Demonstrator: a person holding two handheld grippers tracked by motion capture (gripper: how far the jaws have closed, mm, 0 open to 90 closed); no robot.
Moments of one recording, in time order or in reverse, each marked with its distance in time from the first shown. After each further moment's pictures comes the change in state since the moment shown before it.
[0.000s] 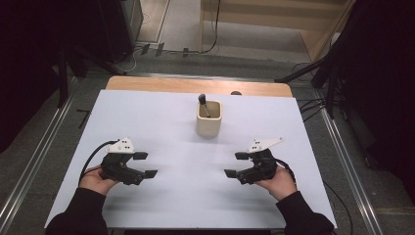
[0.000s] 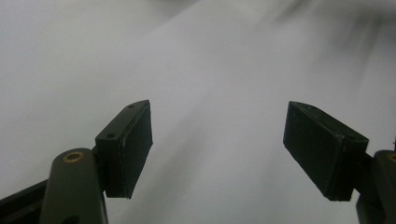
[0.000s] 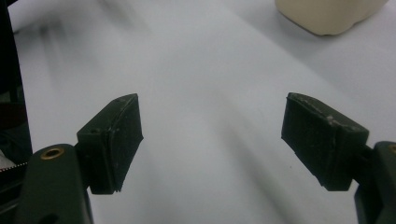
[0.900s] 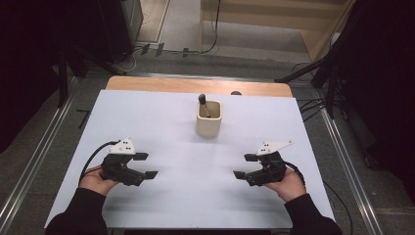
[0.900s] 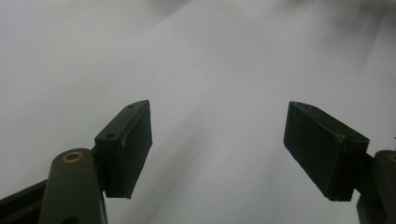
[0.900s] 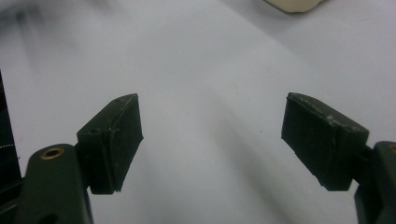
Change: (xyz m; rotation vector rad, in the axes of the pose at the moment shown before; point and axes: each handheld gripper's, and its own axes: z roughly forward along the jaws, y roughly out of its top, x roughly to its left) left arm -0.001 0.000 0.000 0.009 0.000 0.017; right arm -0.008 -0.016 -0.016 0.017 -0.051 0.011
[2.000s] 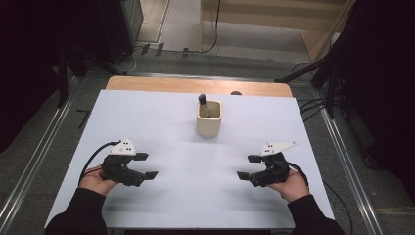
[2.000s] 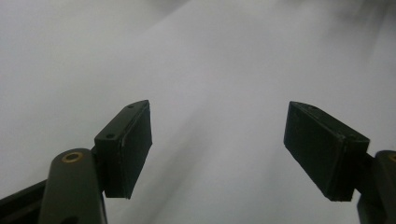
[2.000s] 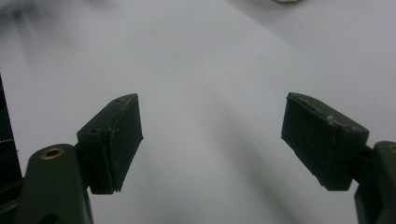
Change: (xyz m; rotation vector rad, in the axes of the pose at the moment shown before) left arm -0.001 0.000 0.001 -0.001 0.005 0.010; right arm -0.006 -0.007 -0.004 0.002 0.007 0.019
